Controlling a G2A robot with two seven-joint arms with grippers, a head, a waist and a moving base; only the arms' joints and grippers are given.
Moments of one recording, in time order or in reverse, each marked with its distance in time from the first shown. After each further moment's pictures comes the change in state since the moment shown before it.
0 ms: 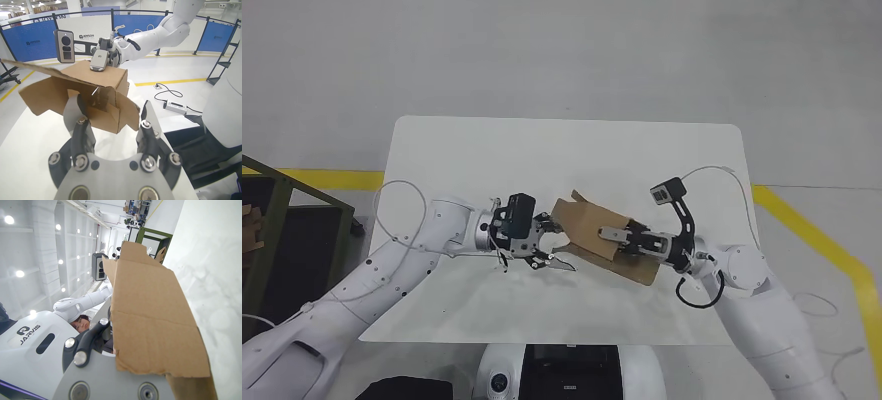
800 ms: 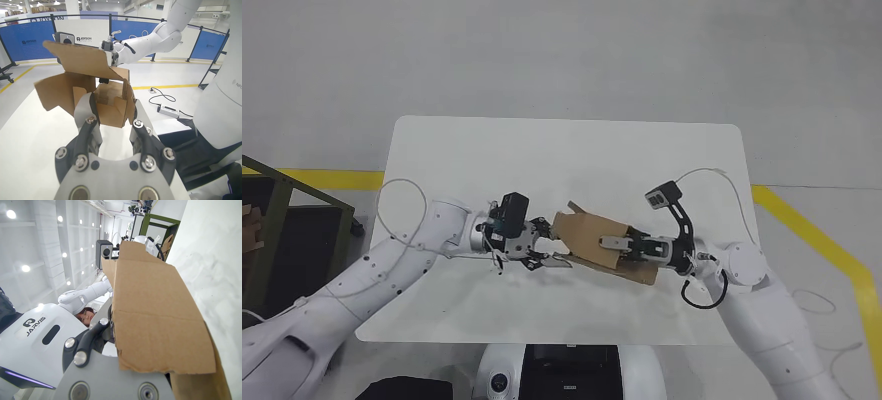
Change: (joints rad) left arm -0.066 0.048 0.116 0.029 -0.049 0.000 0.083; right arm 0.028 0.004 -0.017 0.049 0.065 0.007 0.118
